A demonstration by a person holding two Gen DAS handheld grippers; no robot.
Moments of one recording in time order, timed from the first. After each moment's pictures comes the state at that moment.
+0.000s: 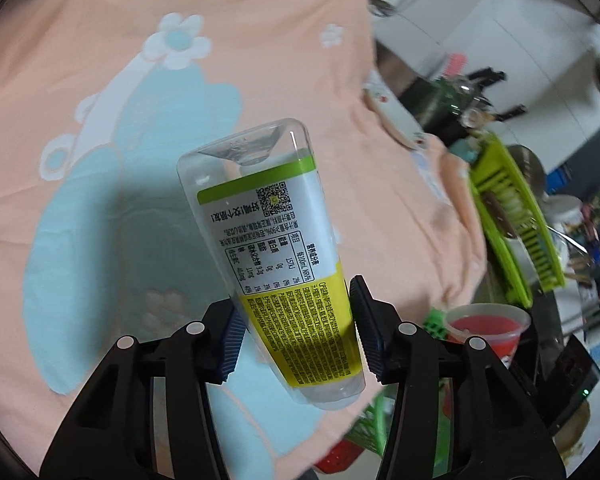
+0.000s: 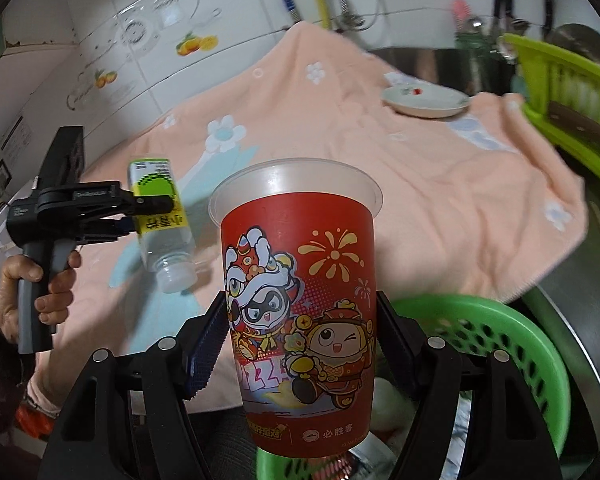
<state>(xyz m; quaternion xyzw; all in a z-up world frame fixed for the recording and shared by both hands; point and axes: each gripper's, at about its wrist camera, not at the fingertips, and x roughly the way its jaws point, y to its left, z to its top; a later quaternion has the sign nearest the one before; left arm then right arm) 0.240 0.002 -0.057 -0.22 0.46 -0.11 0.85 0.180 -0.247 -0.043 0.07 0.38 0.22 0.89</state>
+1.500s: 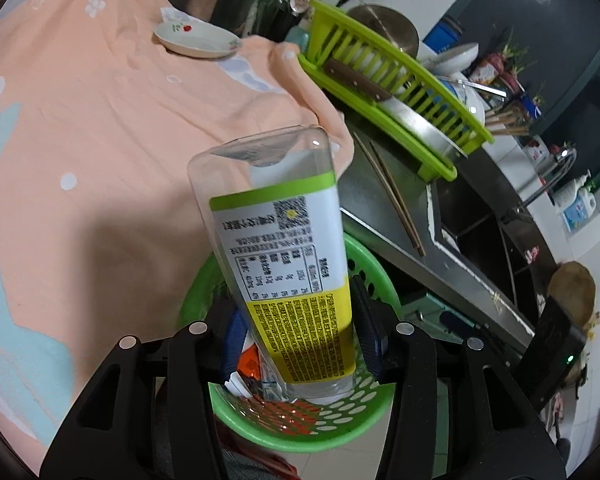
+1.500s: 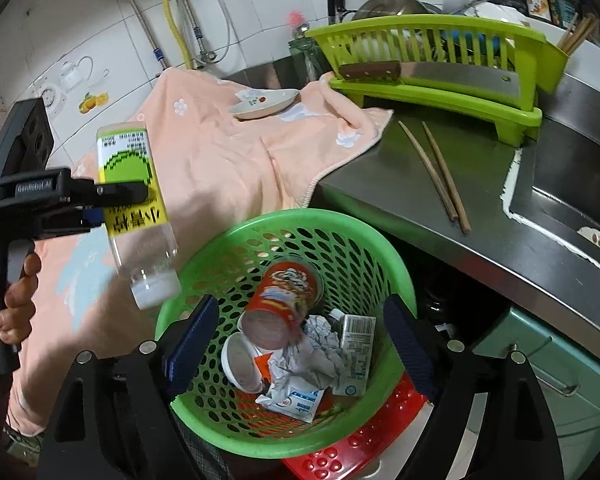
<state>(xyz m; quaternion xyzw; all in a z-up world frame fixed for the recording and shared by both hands) 0.193 -0.198 -0.047 -0.09 0.48 -0.31 0.81 0.056 -0.377 -0.058 0.14 0.37 0.03 0.92</state>
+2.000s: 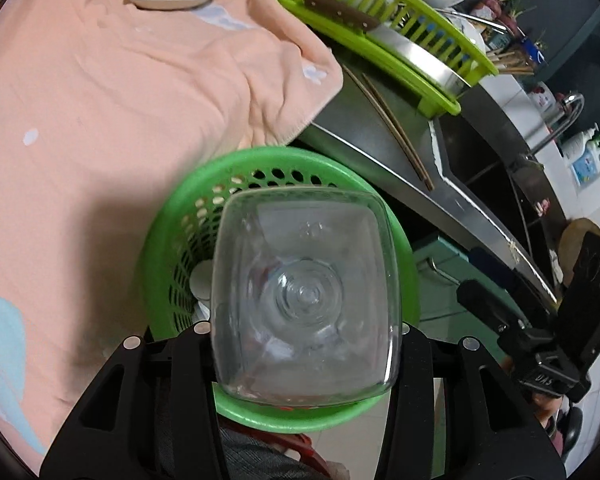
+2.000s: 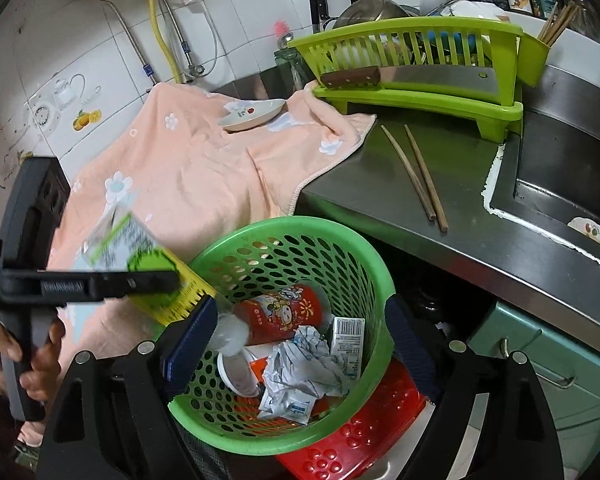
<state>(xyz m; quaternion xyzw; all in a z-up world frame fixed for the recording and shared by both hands) 0.168 -0.232 -0.089 -0.04 0.53 -0.32 0.78 0.046 -0.390 -0.056 0.15 0.36 0.02 0.92</state>
